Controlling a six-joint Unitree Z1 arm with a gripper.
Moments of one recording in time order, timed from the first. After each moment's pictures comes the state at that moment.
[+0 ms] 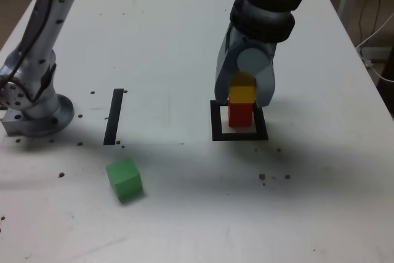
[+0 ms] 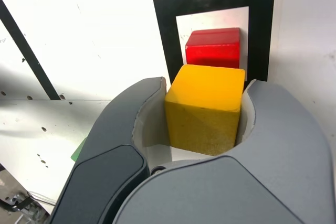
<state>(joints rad) -0.08 2.17 -1.87 1.53 -0.01 0.02</state>
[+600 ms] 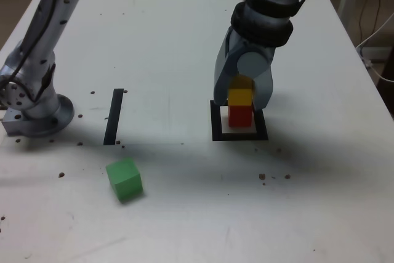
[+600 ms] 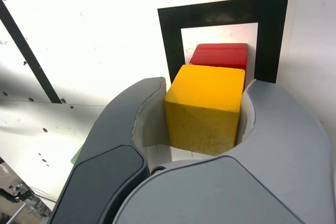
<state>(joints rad) -0.05 2.20 -1.86 1.52 -0.02 0.03</state>
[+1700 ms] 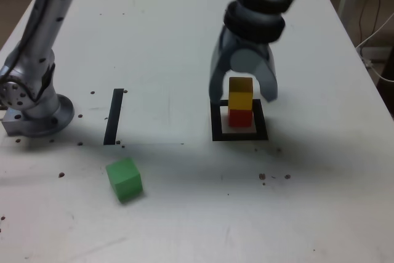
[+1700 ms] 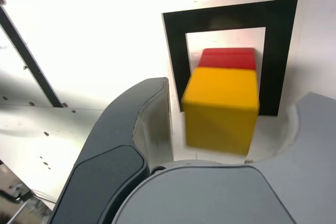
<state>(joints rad) -0.03 2.13 -1.76 1.47 -0.02 0.05</state>
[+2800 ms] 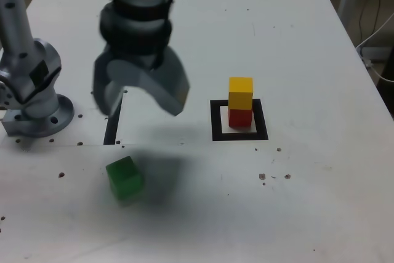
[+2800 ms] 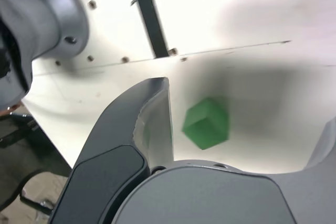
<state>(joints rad) -0.39 1.71 -1.24 1.37 -0.06 -0.22</state>
